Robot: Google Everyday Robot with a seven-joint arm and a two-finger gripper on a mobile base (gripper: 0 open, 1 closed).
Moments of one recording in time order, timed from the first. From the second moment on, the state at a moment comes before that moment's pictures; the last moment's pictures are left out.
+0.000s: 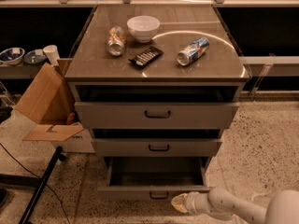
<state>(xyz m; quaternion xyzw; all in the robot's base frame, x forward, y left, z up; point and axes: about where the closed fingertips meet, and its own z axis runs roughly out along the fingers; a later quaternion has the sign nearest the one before) 0.475 -0.140 0.157 -0.44 0.81 0.25 0.30</state>
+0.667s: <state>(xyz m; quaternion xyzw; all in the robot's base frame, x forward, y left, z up) 0.508 -0.117 0.160 -0.43 0.81 0.24 0.31</state>
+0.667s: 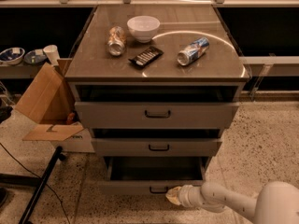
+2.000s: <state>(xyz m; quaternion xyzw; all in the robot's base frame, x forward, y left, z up) 0.537 -0.103 0.160 -0.42 0.81 0.23 0.33</state>
